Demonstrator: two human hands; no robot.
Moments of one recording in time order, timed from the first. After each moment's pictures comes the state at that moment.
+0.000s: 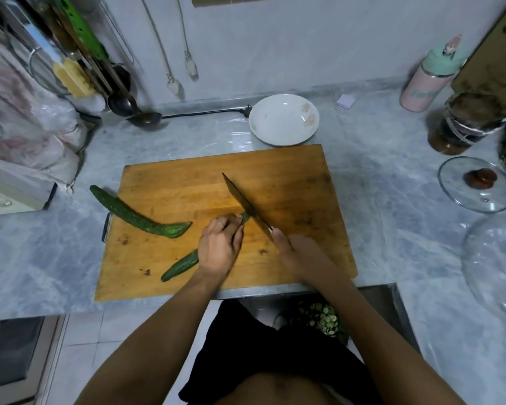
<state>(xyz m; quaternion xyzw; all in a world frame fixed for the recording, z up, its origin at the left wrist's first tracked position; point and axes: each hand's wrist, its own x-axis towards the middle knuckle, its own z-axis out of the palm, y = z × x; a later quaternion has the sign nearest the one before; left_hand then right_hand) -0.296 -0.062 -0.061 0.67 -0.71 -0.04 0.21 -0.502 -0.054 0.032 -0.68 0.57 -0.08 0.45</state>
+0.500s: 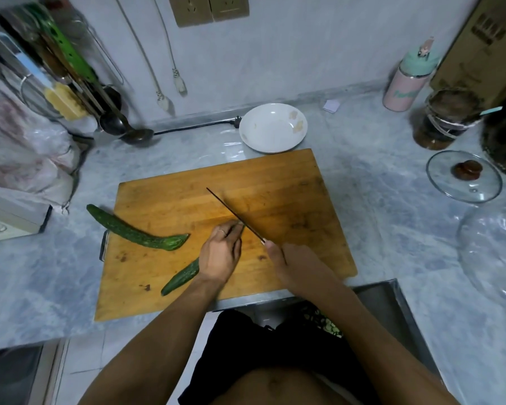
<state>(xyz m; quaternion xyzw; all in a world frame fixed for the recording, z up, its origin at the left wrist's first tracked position) -0.293 -0.067 -0.053 0.61 -0.76 -0.05 0.21 -0.496 -0.035 0.046 -0.69 0.58 -0.09 0.42</state>
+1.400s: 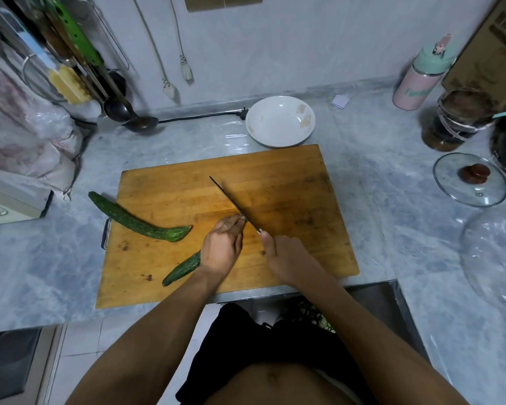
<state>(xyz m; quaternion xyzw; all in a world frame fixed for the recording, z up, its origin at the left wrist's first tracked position) -0.292 -0.068 -0.050 0.61 -0.77 -0.07 0.19 -0.469 -0.051 0.014 -0.68 0.60 -0.07 0.40</state>
